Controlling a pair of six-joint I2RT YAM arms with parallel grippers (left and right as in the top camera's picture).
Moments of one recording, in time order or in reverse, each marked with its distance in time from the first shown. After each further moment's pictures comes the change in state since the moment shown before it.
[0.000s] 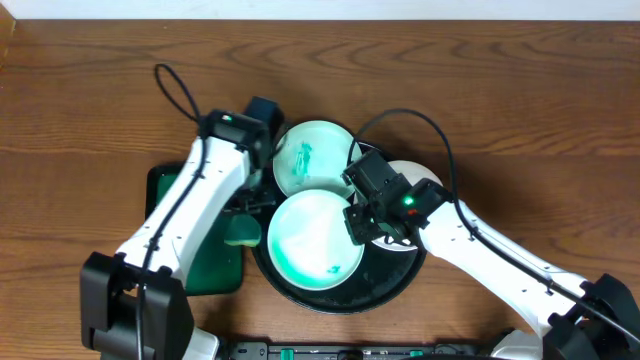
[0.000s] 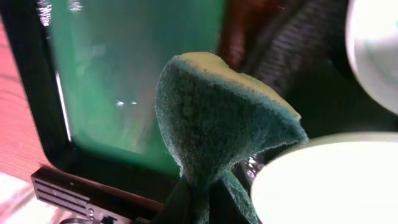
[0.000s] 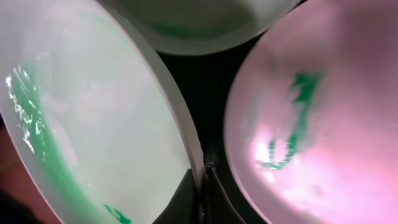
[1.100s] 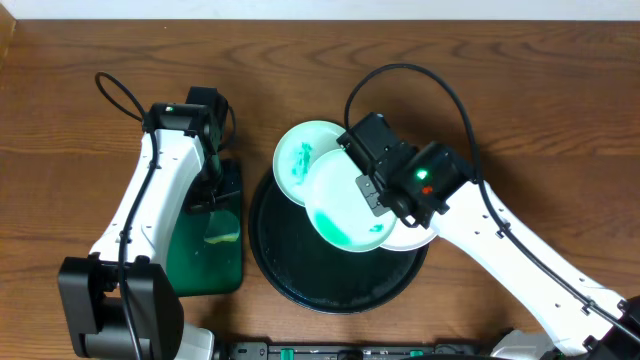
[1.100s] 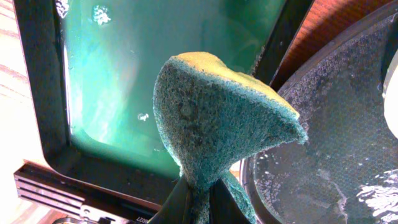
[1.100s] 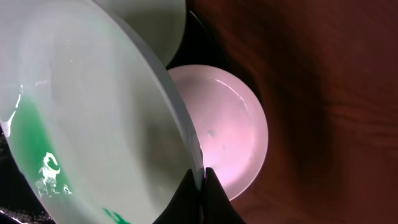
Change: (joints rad) left arm 0.211 0.000 0.000 0.012 0.093 0.098; right arm 0.023 0.007 0.402 -0.401 0.407 -0.189
